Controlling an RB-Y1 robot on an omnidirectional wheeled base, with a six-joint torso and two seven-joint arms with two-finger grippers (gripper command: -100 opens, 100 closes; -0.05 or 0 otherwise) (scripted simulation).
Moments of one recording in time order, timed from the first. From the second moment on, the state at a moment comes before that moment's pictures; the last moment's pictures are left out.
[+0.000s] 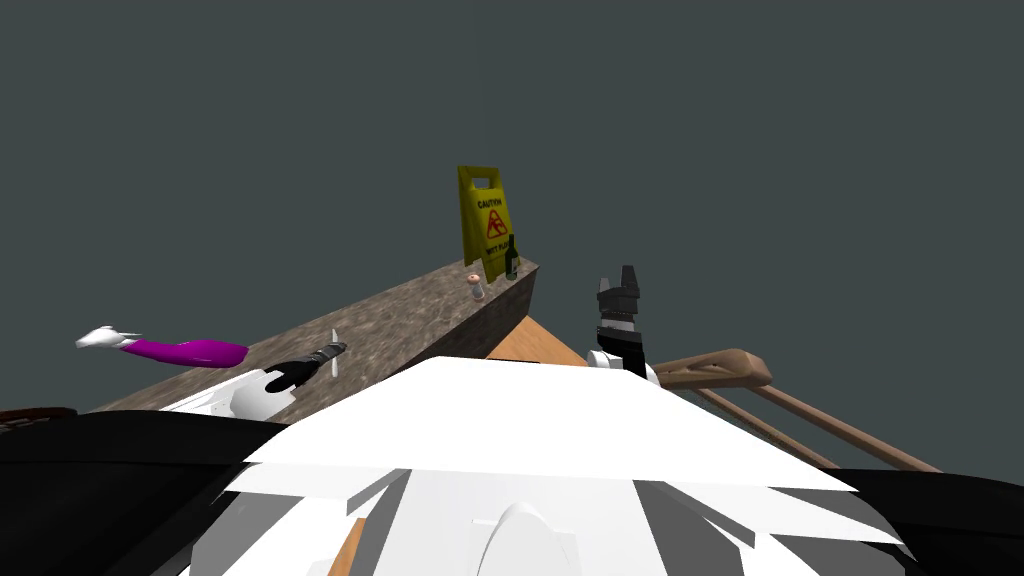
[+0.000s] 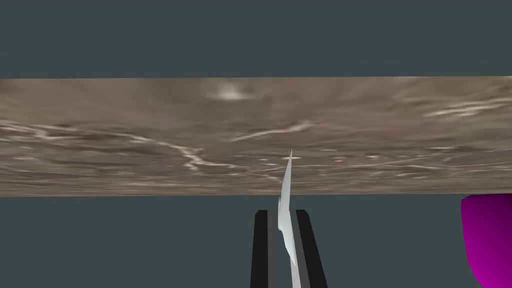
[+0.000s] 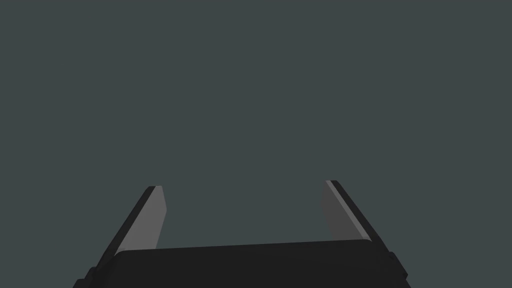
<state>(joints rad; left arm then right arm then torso) 0.41 1.09 -0.09 -0.87 -0.16 -0.05 0.11 0.51 -0.03 -0.04 -2.24 0.10 -0.37 -0.04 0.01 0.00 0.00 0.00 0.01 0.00</state>
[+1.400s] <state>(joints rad) 0.55 1.07 0.00 -1.24 0.01 0.25 -0.05 0.51 -0.03 -0.04 -2.24 0.10 -0.37 -0.04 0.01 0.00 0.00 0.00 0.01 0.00</state>
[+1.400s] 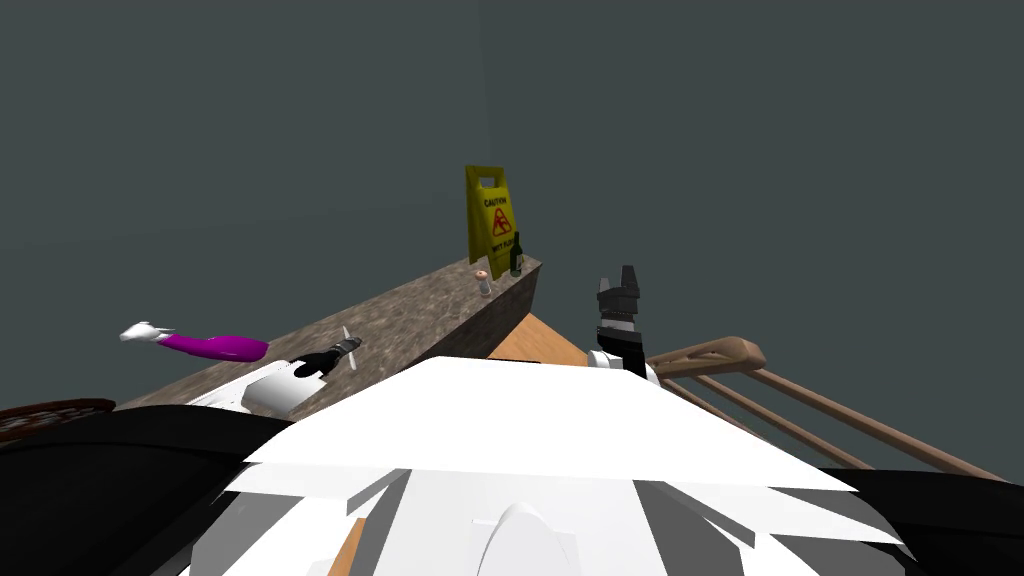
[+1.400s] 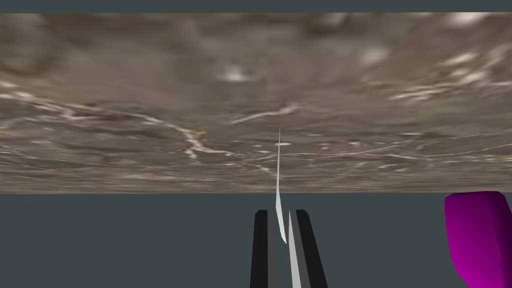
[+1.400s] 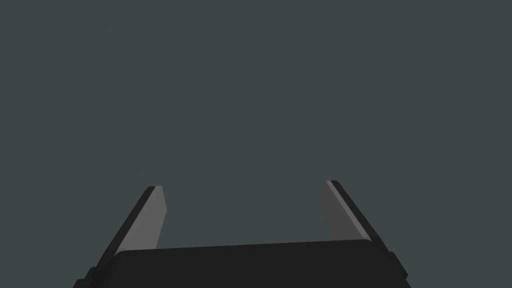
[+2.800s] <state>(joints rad) 0.68 1.06 0.09 -1.65 0.17 0.57 -0.19 0.51 -0.03 -0.04 -2.24 0.10 -0.37 -0.04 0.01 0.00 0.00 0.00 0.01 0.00</state>
